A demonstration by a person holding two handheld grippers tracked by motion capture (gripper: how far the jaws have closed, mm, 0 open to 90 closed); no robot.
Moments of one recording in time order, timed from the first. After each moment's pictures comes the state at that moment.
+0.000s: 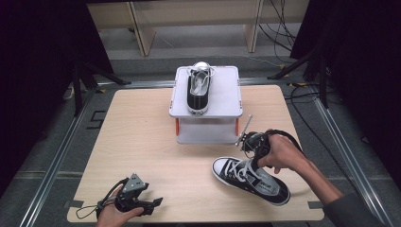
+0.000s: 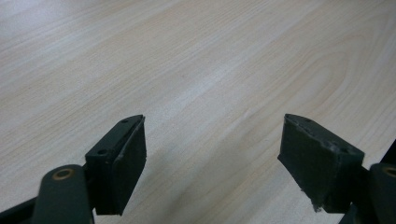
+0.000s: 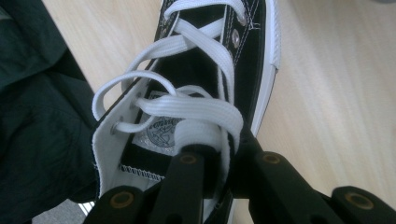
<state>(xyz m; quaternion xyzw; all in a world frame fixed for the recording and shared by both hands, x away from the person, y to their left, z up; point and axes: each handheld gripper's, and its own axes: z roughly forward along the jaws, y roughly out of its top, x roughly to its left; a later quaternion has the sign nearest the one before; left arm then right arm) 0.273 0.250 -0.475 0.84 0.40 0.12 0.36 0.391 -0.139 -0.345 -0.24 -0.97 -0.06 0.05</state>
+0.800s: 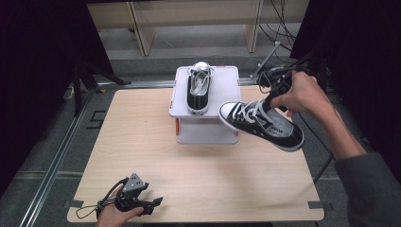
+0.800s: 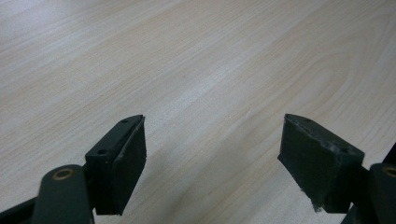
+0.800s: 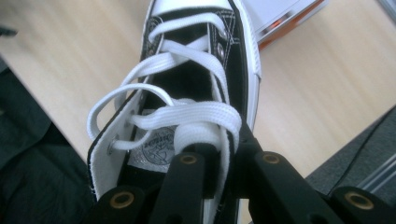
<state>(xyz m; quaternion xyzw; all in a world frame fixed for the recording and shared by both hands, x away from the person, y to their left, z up) 0.273 0.251 -0.475 0.83 0.40 0.12 0.36 0.445 -0.158 -0.193 -0.34 -0.93 -0.13 -0.07</state>
